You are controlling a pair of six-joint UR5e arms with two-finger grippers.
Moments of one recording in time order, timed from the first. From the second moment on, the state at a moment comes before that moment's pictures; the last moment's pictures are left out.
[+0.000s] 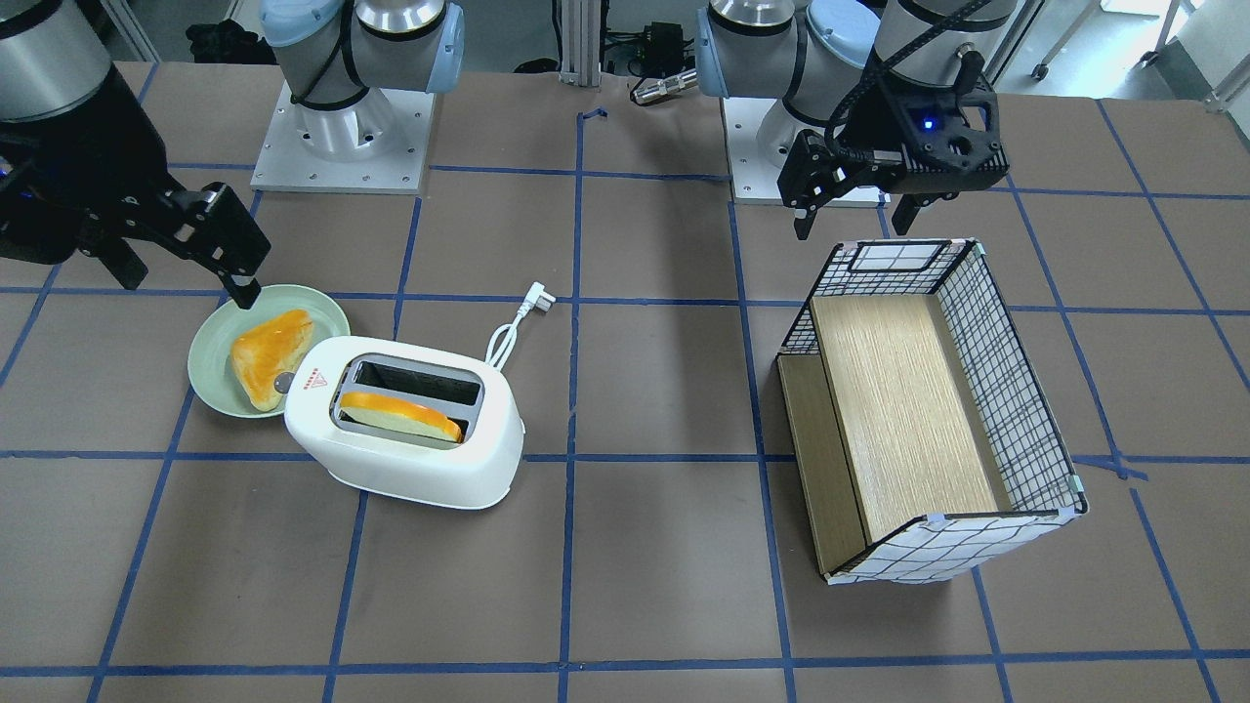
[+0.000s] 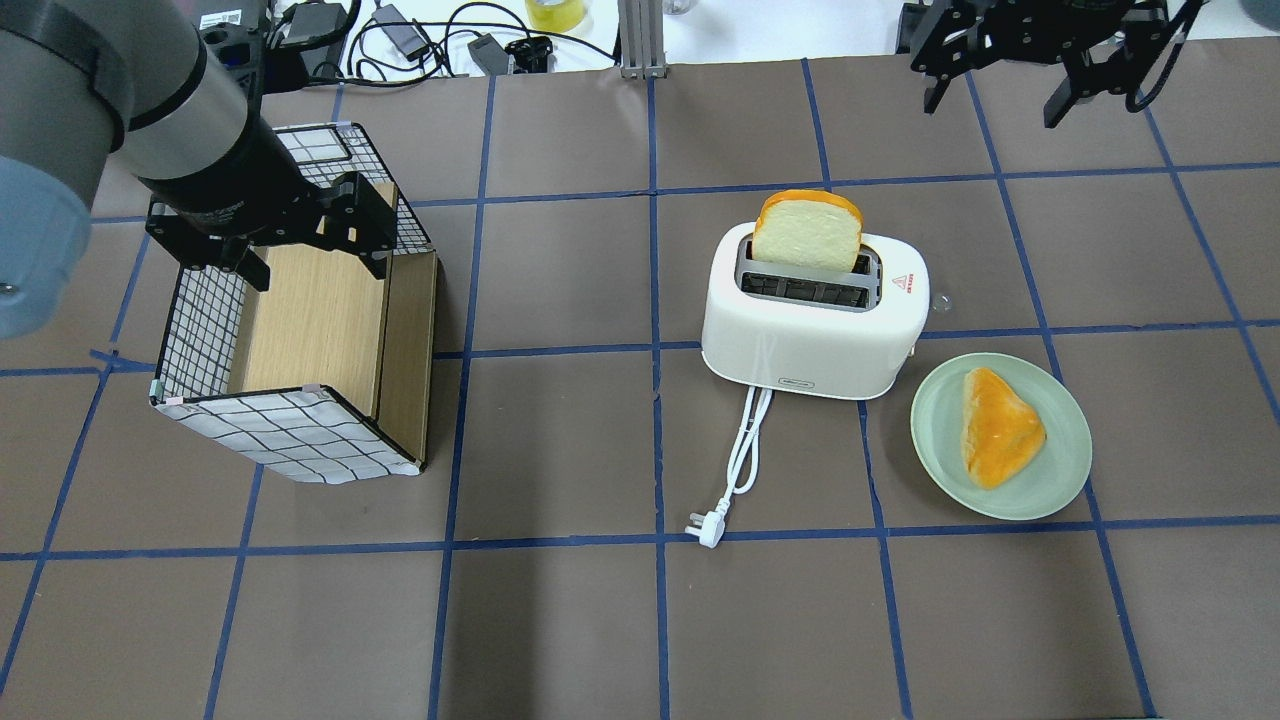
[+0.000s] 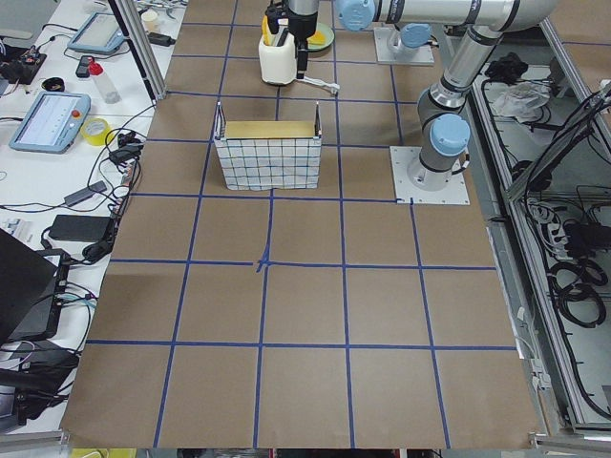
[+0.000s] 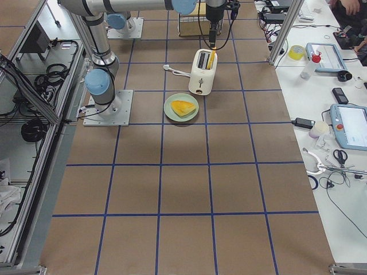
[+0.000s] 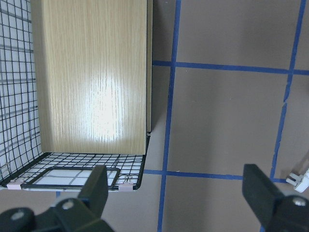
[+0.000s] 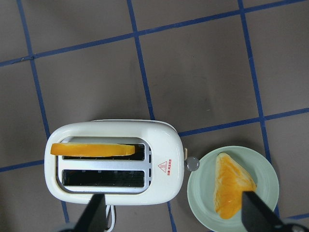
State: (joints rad) left arm -1.57 -1.47 -1.67 -1.51 1.59 -0.08; right arm 1.51 -1.47 1.38 -1.58 -1.55 0.12
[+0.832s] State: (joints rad) left arm -1.57 -1.47 -1.67 -1.51 1.59 -0.08; right arm 1.54 -1.46 1.40 -1.59 -1.55 0.02
